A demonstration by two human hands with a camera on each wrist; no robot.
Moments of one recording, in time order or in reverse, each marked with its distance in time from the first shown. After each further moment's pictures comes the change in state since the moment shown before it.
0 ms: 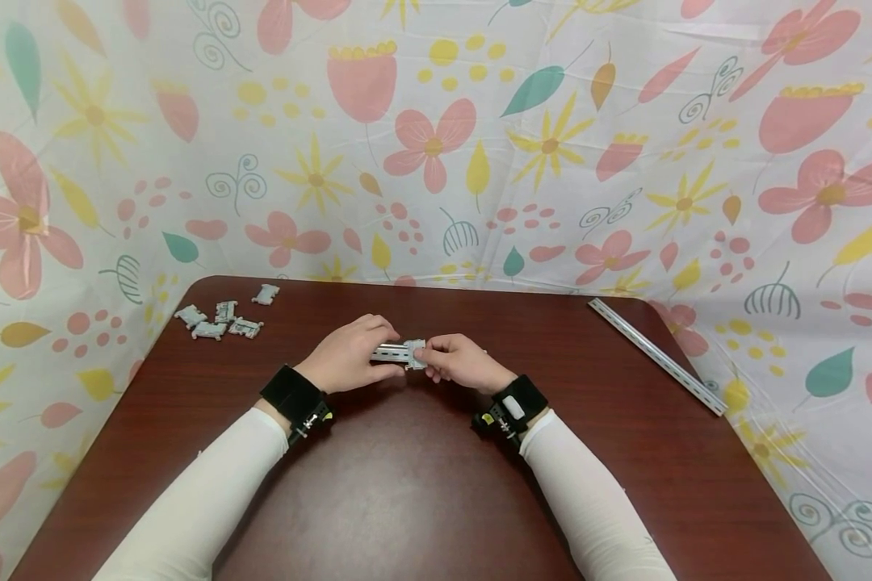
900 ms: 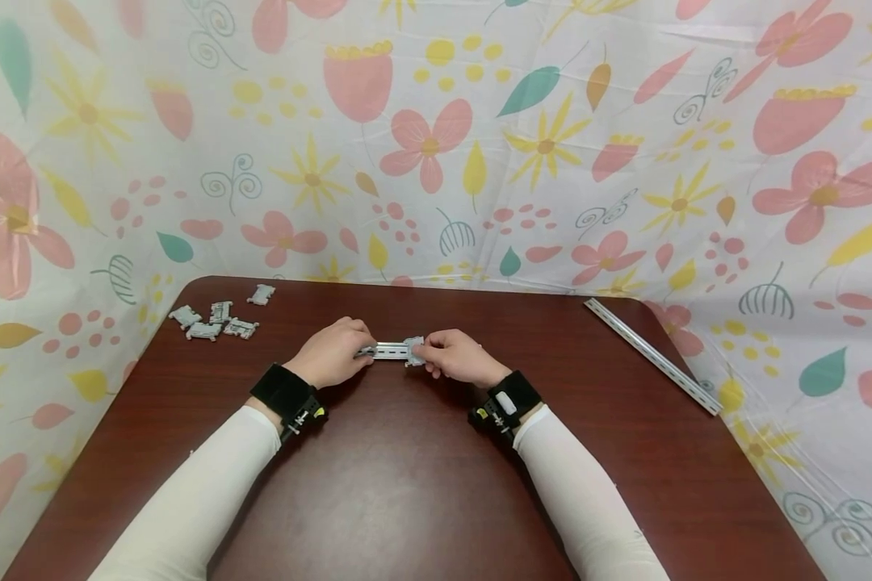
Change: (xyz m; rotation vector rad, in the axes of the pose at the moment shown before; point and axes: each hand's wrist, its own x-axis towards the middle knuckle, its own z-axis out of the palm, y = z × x) left_hand -0.007 -0.021 0.003 0.085 -0.113 -0.107; right_hand 0.006 -0.002 -0.004 -0.201 0.073 0.044
